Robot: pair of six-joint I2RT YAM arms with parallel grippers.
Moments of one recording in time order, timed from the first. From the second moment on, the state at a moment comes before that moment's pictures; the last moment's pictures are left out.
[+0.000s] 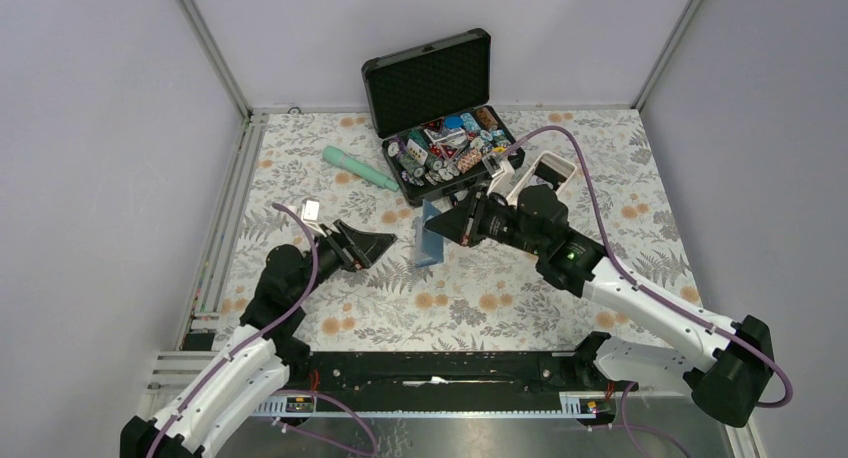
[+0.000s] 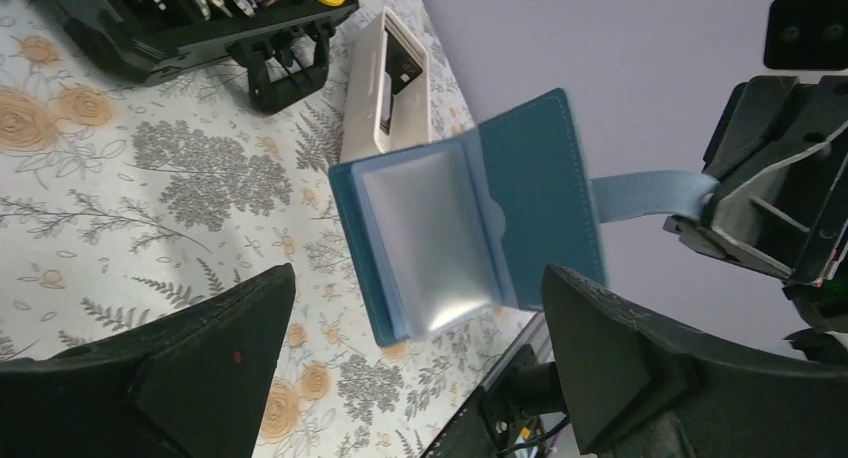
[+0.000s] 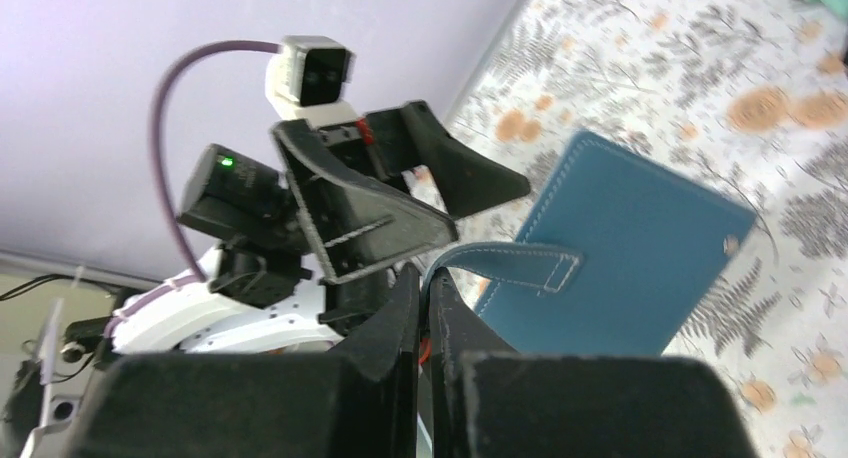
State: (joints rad) left arm -0.46 0.55 0.29 0.20 0.28 -0.89; right arm 0.81 1.08 0.85 0.05 -0.26 0.82
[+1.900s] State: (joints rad) left arm -0.48 0.94 0.21 0.94 0.59 -1.39; right arm 0.81 1.03 0.70 0.30 -0.41 0.81
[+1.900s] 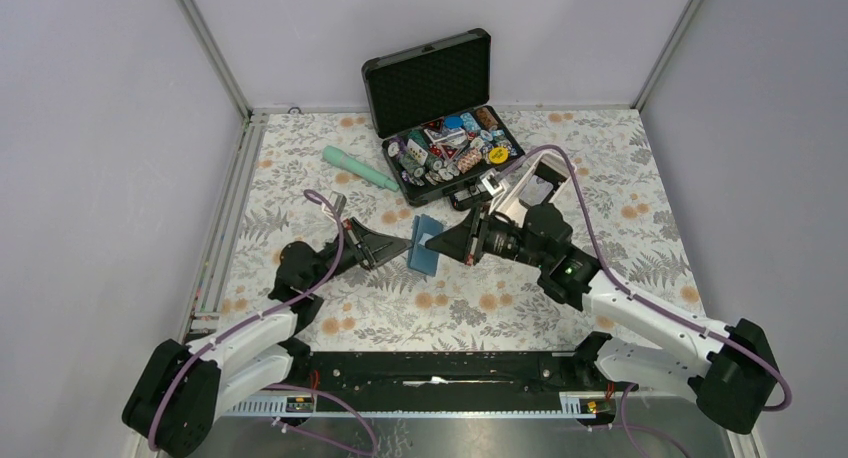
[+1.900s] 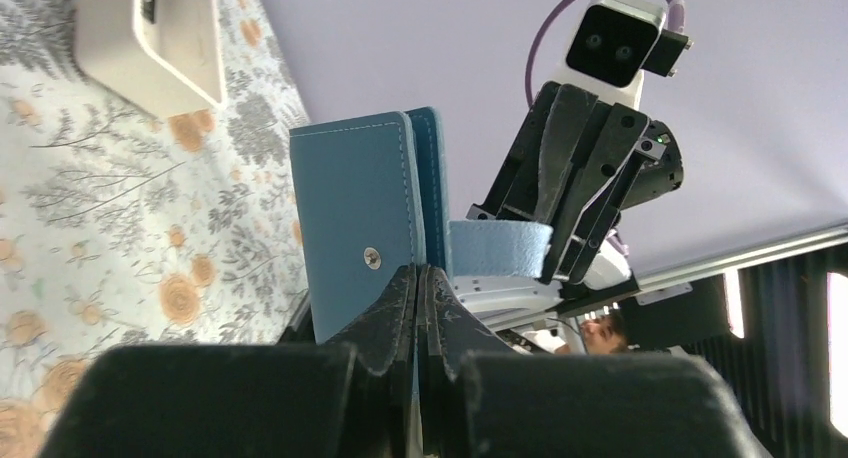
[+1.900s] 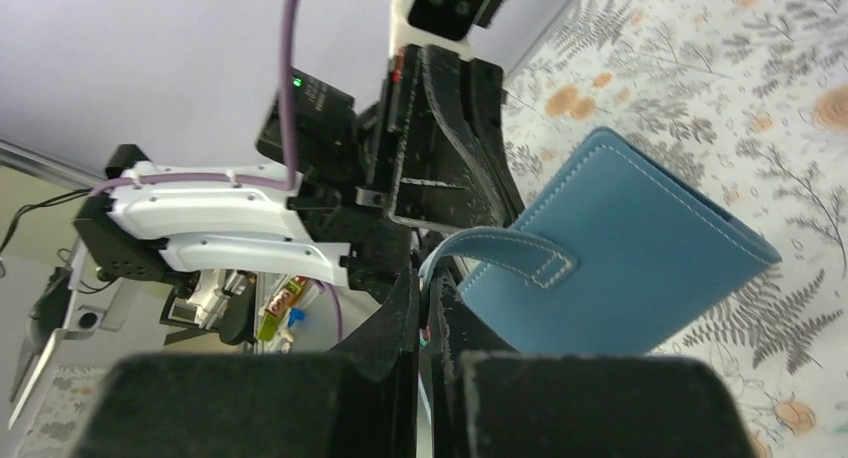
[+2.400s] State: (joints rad) left arm -0.48 0.74 0.23 0.27 0.39 -0.98; right arm 0.81 1.27 0.52 0.47 -0.37 0.81
